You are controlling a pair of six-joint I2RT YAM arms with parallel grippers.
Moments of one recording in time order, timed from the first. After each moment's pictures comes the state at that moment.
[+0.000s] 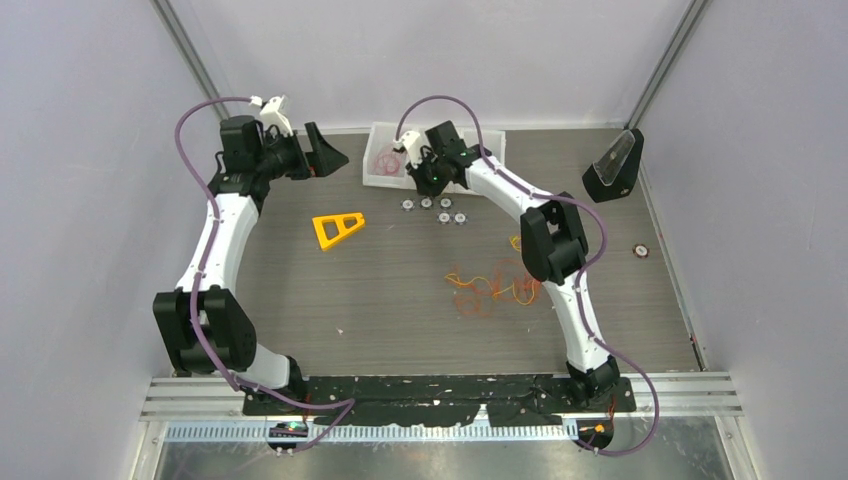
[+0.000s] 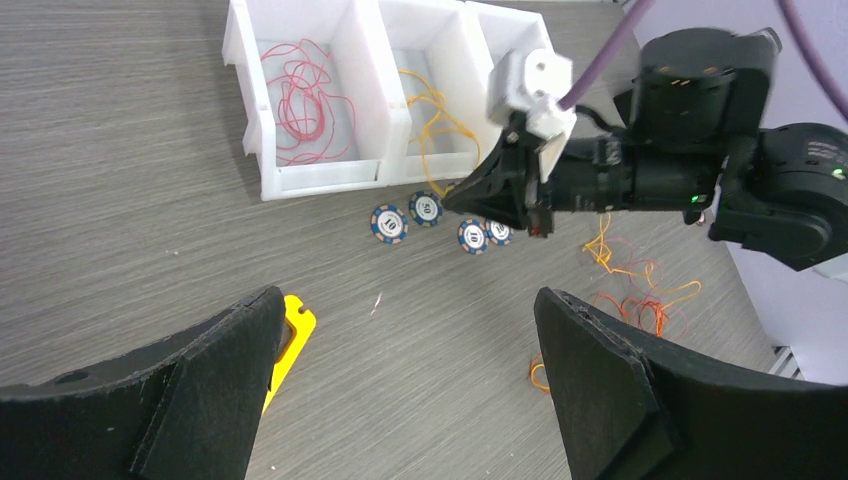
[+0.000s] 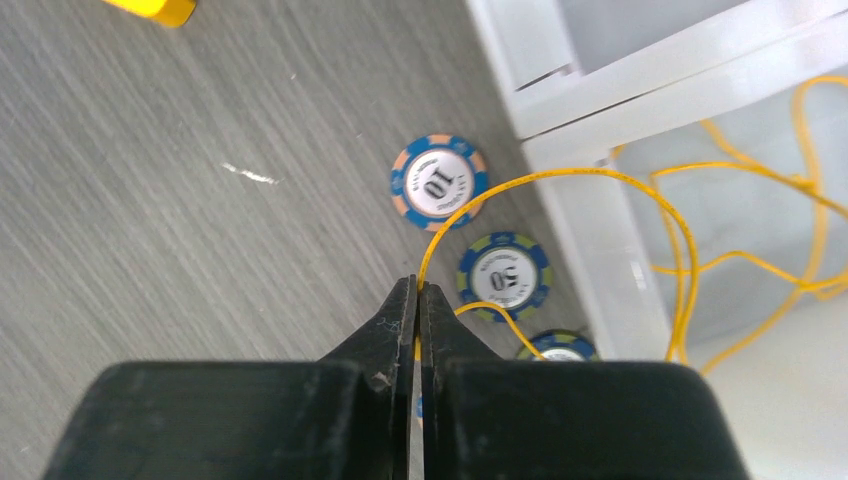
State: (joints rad) left arm 0.06 1.48 1.33 -0.28 0.66 -0.25; right arm 0.55 2.35 2.05 -0.55 -0.30 -0.37
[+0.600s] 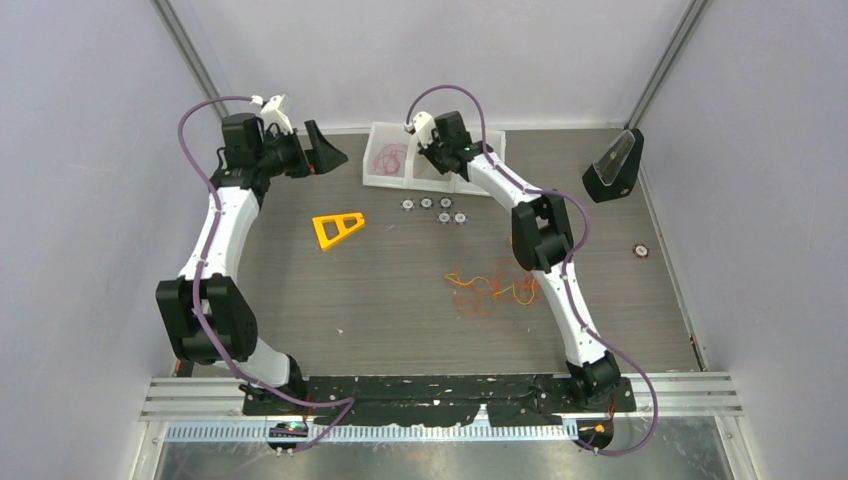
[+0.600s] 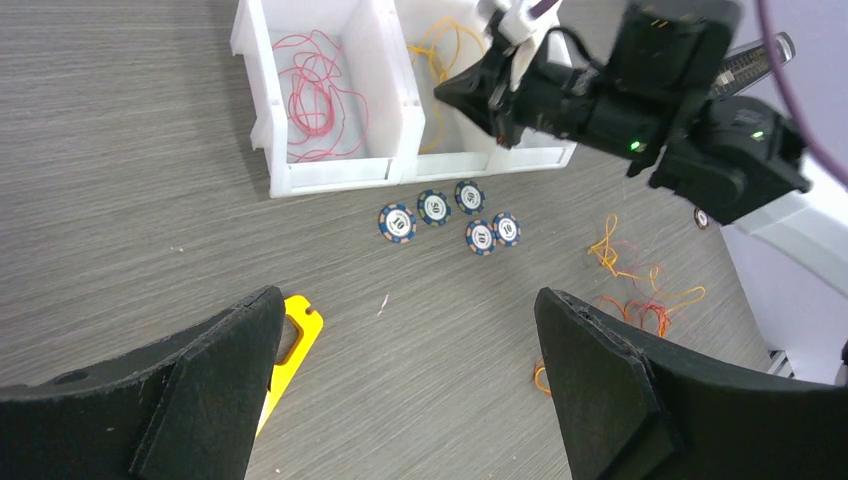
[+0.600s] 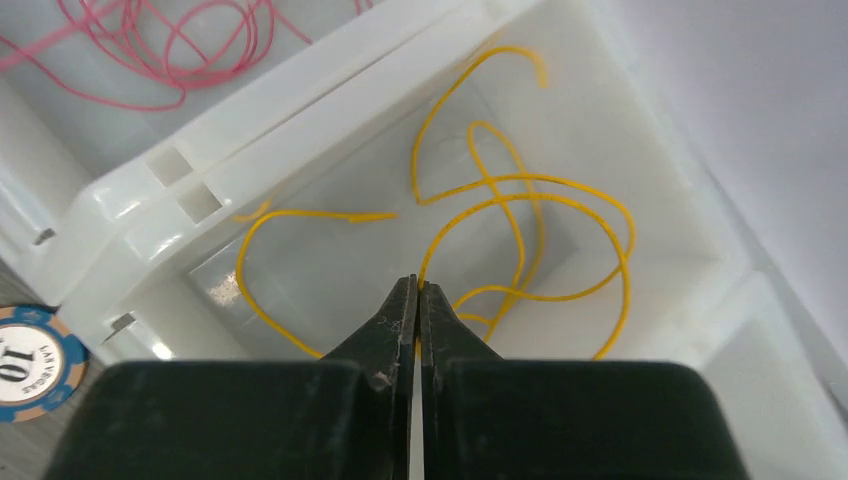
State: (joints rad) left arm 0.07 1.53 1.35 -0.29 0.66 -0.26; right arm 0.48 2.53 2.28 -0.35 -0.05 -0.44
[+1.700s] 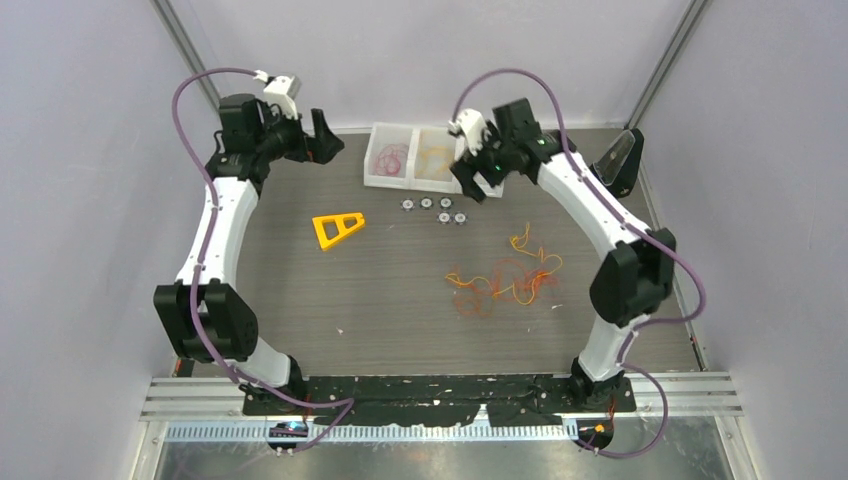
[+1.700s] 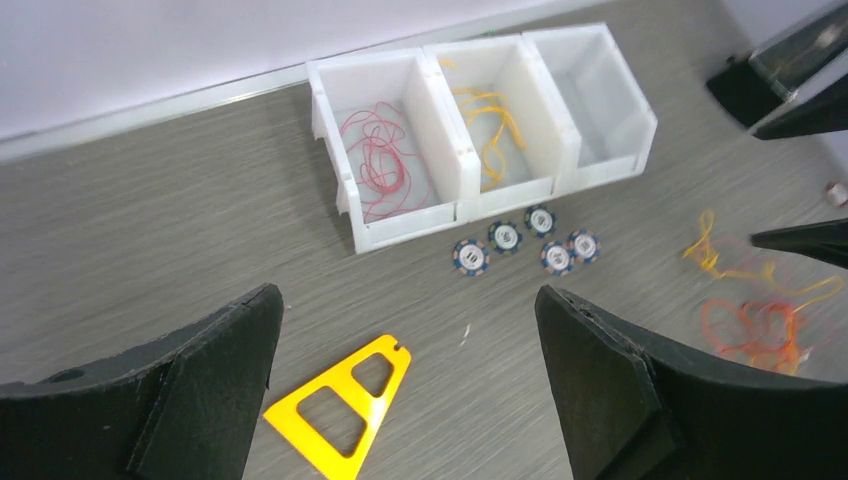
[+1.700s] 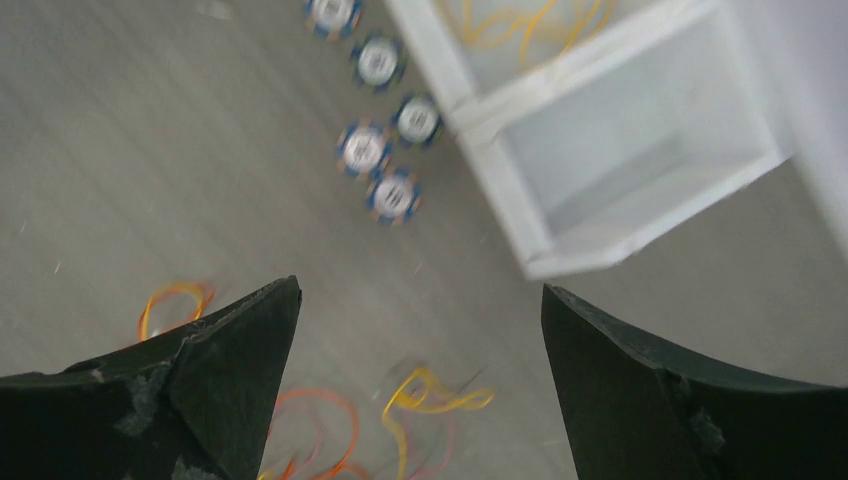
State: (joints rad) left arm 0.02 1.55 1.52 -0.37 0.56 -0.02; right arm 0.40 1.80 1.73 -0.73 -0.26 -0.49
